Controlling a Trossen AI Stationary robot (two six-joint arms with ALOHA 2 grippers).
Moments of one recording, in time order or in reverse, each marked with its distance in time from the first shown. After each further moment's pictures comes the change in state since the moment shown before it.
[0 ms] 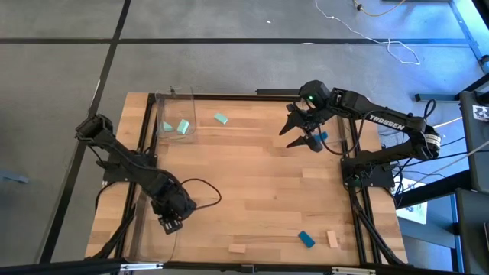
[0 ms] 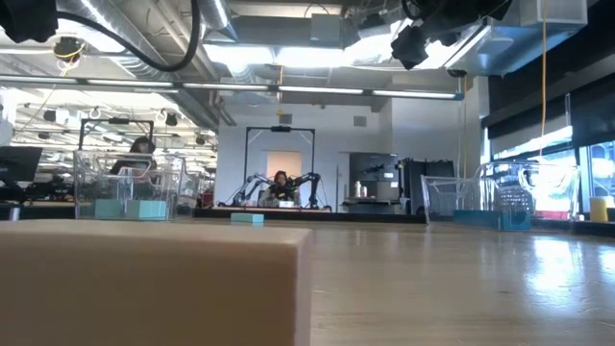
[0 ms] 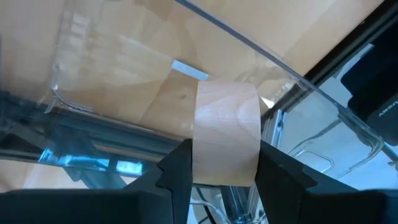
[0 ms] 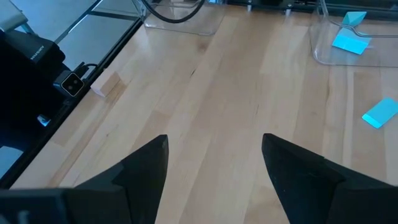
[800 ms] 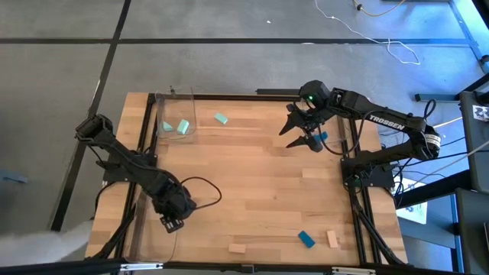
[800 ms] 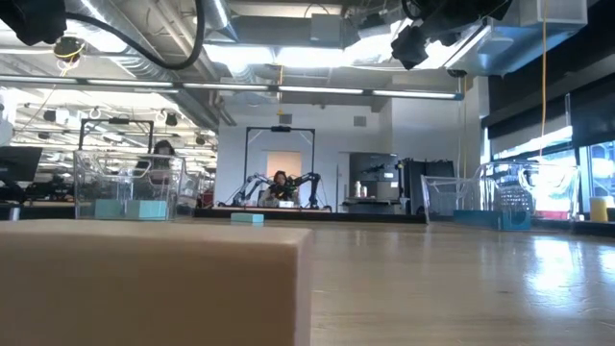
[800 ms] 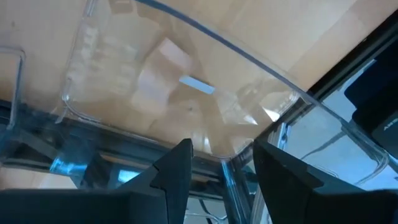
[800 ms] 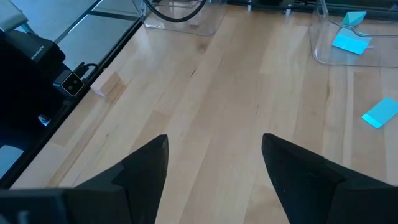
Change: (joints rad) left arm 0.000 0.000 0.000 -0.004 -0.051 -0.004; right arm 0.000 0.000 0.000 0.000 0.000 0.000
